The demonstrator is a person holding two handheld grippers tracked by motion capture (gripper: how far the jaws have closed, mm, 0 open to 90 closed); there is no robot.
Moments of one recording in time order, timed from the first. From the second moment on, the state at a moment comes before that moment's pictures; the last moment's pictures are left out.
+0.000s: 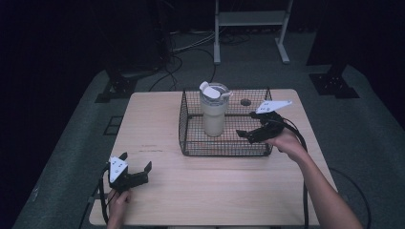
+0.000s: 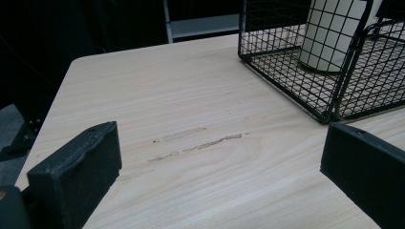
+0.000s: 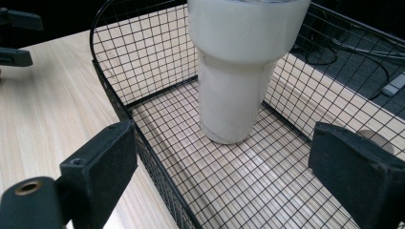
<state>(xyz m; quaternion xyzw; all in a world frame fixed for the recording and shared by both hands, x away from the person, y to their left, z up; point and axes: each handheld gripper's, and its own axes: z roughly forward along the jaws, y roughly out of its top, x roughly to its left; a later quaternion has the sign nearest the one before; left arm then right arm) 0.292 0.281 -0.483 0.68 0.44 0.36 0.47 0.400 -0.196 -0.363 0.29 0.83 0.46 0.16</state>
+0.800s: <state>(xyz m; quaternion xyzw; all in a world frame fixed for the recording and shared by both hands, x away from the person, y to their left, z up) 0.292 0.281 -0.483 0.68 0.44 0.36 0.47 0.361 -0.210 -0.376 0.27 0.83 0.47 0.16</state>
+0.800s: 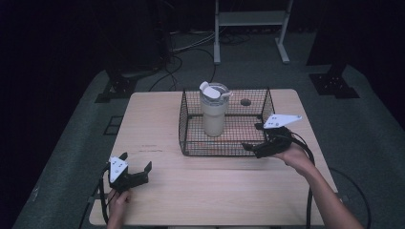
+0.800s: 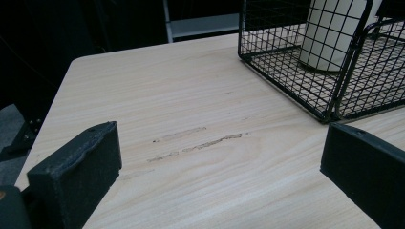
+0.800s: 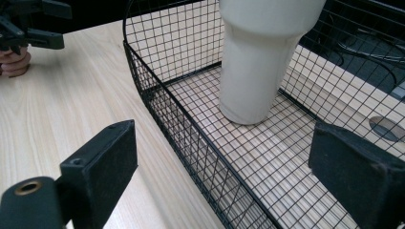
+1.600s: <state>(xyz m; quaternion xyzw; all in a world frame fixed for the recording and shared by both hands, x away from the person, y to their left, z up) 0.292 0.281 -0.483 0.68 0.44 0.36 0.47 0.330 -0.223 -0.399 0.28 0.82 0.48 0.16</state>
